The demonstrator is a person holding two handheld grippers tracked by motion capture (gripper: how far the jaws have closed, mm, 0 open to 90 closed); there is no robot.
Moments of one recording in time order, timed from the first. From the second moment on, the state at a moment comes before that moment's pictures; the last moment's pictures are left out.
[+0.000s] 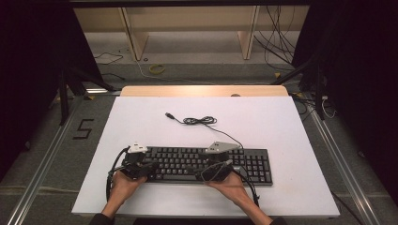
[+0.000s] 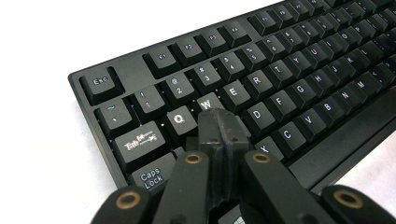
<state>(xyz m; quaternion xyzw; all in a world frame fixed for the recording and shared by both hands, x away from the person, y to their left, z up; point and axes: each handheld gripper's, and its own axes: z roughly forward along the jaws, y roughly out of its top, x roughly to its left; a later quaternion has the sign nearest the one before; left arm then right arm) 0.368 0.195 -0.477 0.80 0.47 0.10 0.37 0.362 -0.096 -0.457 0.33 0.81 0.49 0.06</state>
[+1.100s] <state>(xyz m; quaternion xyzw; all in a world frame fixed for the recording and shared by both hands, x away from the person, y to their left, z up) 0.356 0.199 -0.463 0.76 0.46 0.09 0.45 0.374 -0.091 -0.459 0.35 0.81 0.47 0.07</state>
